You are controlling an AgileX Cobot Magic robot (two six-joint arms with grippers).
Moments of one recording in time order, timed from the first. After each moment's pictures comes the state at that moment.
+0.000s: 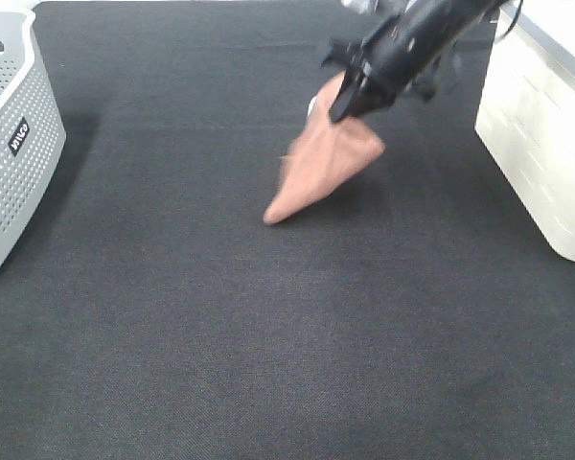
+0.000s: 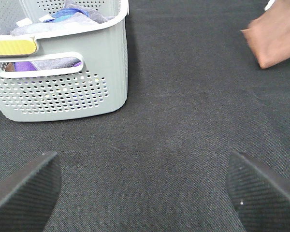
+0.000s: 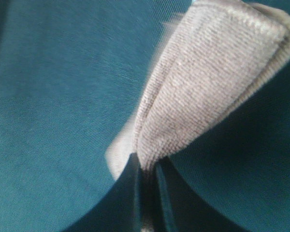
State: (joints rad) left arm -0.01 0.00 -0.50 -0.08 1.06 0.05; right arm 0.25 2.24 -1.94 0.59 0.99 -0.31
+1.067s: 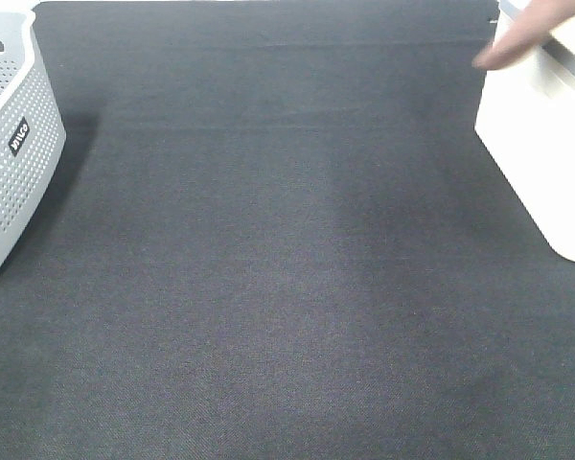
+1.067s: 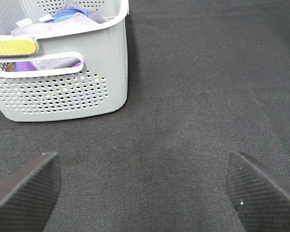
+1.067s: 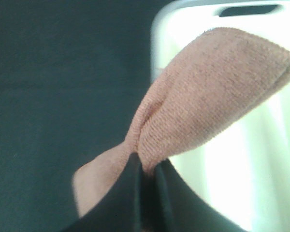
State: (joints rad) left arm -0.01 0.00 -0.50 -0.08 1.06 0.05; right arm -0.09 1.79 -1.94 0.16 1.05 -0.07
